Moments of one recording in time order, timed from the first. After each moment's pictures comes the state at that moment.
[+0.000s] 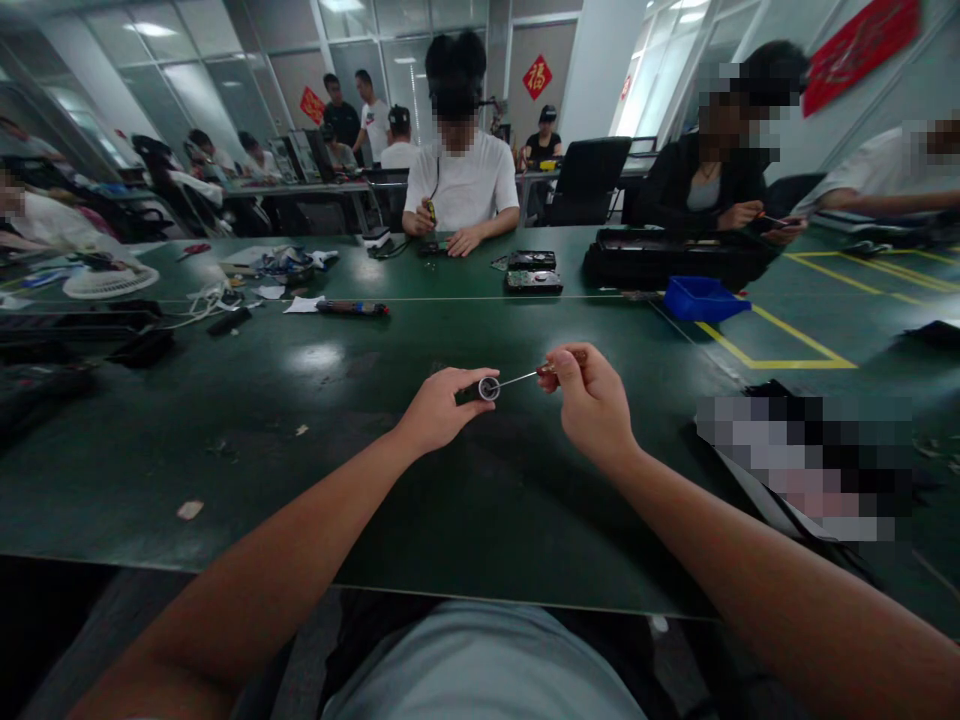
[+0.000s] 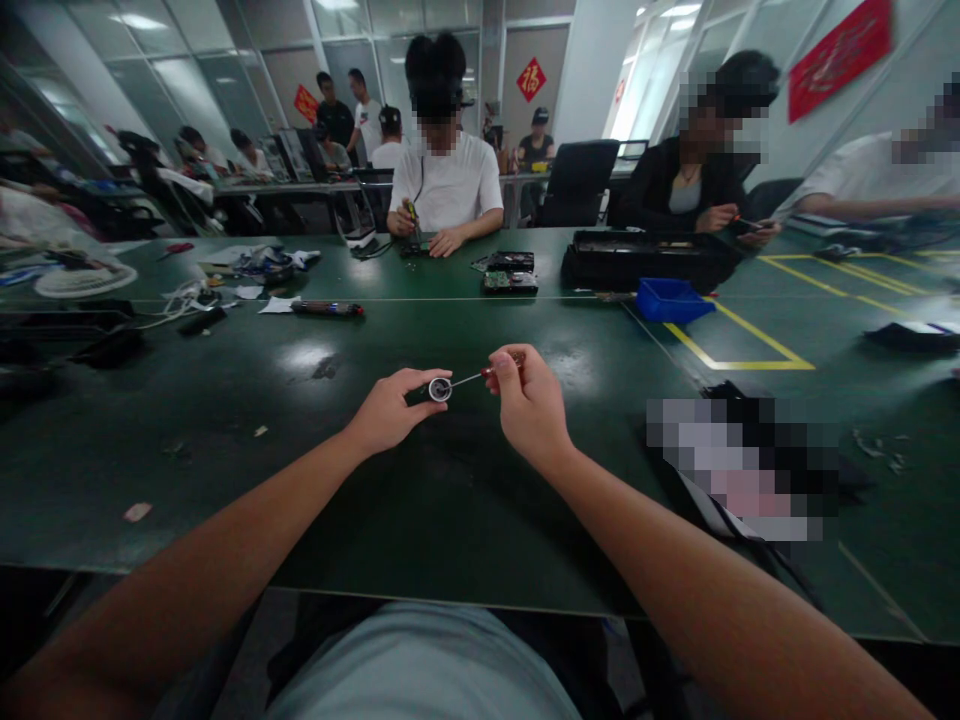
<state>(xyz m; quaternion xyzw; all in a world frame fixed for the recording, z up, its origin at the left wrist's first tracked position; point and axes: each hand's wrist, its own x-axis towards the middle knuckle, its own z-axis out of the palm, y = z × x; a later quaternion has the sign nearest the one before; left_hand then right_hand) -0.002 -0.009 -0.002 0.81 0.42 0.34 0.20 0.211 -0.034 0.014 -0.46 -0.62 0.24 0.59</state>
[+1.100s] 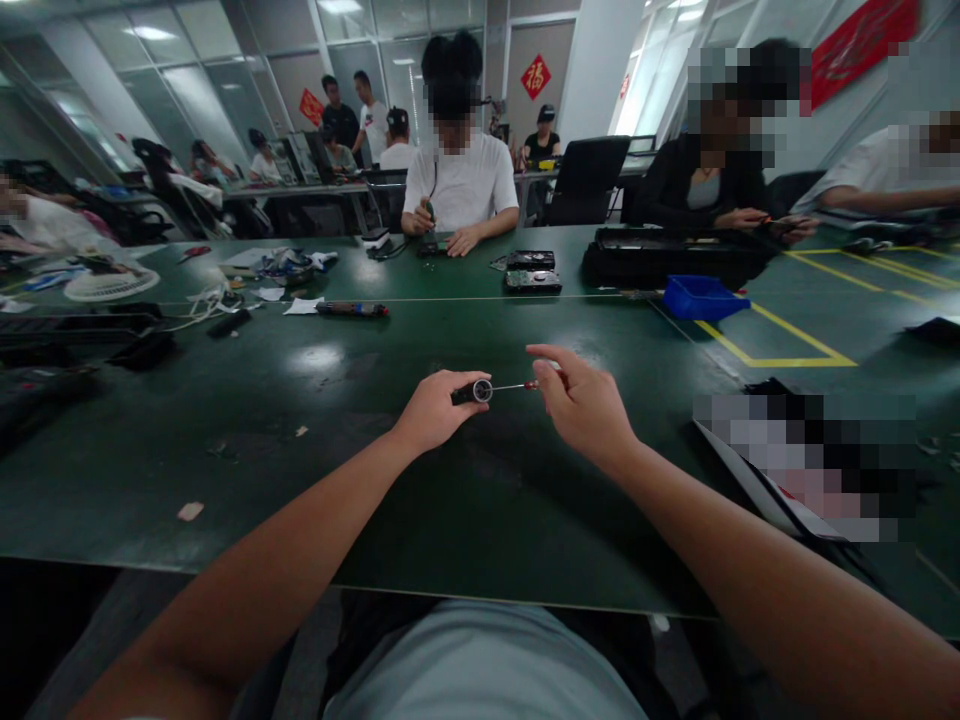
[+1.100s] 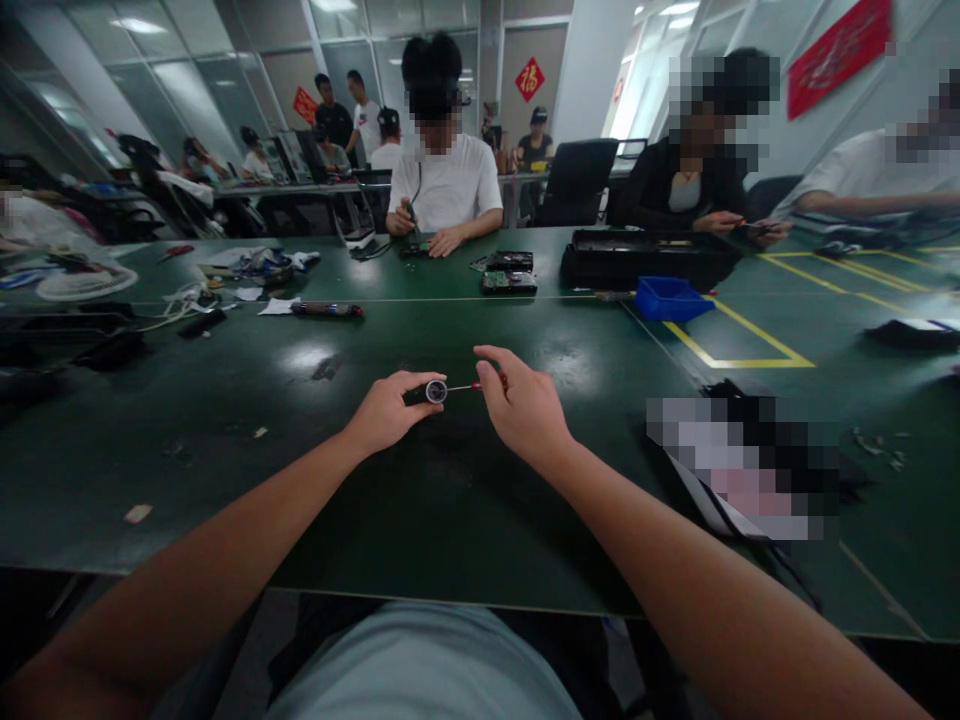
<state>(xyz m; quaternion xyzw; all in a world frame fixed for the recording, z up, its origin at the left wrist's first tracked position) -0.006 -0.005 -0.008 0.81 0.44 0.34 0.18 0.214 -0.041 0.029 -0.53 -0.72 0.14 0.42</state>
